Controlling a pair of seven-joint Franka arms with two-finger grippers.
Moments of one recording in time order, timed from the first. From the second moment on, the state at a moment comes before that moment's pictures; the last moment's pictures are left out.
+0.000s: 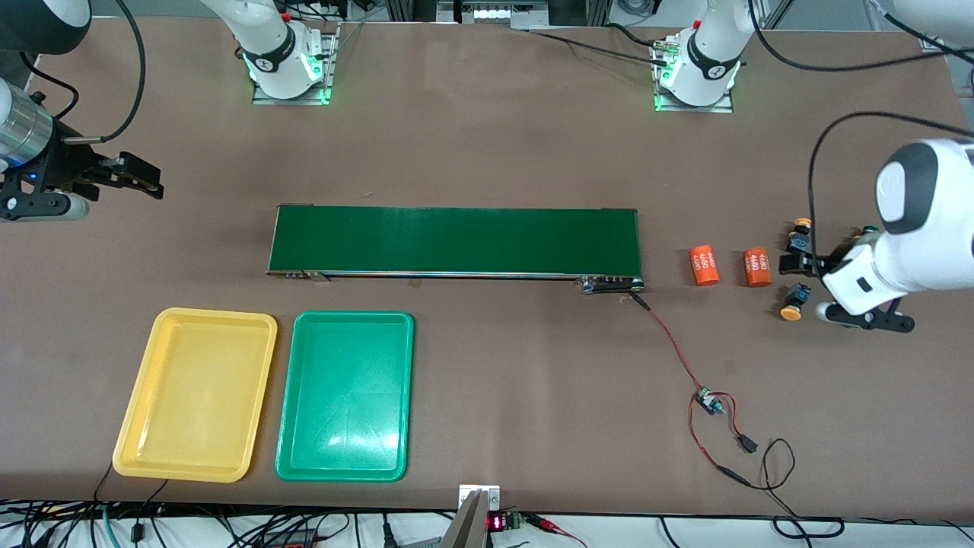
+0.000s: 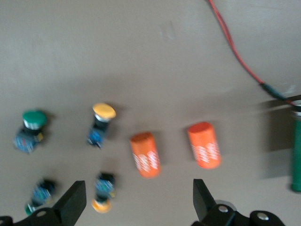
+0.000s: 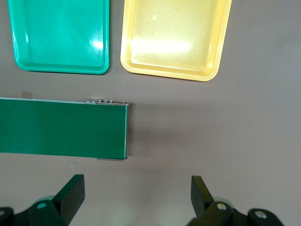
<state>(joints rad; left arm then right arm) 0.10 0.39 0.00 -1.65 0.05 1.84 0.31 0.04 0.02 -0.01 -1.67 -0.02 1.61 -0.01</state>
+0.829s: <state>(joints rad) 0.24 0.60 0.00 -1.79 0.05 2.22 0.82 0.04 0.02 -0.01 -1.67 -0.02 1.61 -0.01</state>
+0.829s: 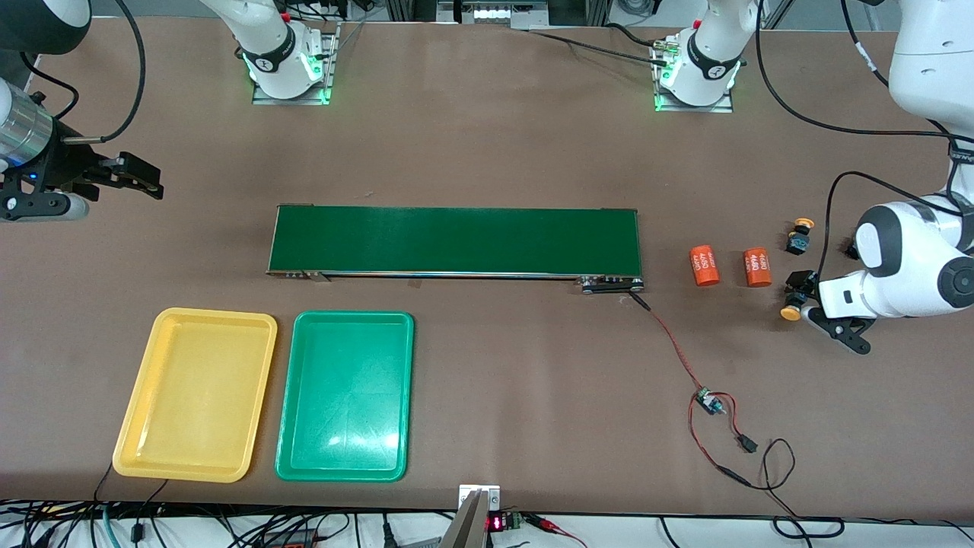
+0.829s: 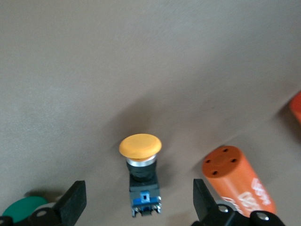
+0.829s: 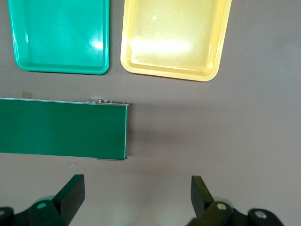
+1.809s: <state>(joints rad) 0.26 0.53 -0.05 -1.79 0.04 2.05 0.86 0.04 0.03 -0.01 -1.67 0.01 1.63 -0.01</state>
